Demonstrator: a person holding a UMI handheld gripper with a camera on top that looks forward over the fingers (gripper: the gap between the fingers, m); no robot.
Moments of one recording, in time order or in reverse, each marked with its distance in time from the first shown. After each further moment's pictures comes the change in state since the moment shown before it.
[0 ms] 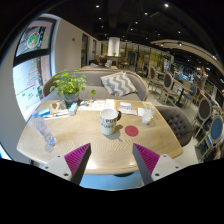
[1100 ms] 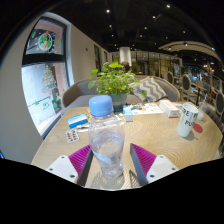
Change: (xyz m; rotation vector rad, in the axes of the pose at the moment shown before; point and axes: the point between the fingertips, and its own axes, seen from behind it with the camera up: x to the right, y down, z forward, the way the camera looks) arm -0.346 0.005 0.161 0.159 -0.164 0.081
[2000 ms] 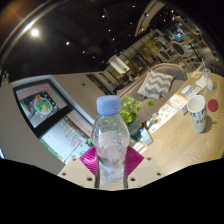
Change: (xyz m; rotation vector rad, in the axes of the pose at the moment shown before) arm 0.026 -0.170 -0.049 0.142 -0.337 0.602
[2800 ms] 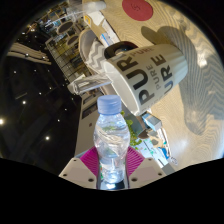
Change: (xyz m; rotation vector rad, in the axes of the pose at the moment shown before) arm 0.156 -0.111 0.039 -0.071 -0.258 1.331
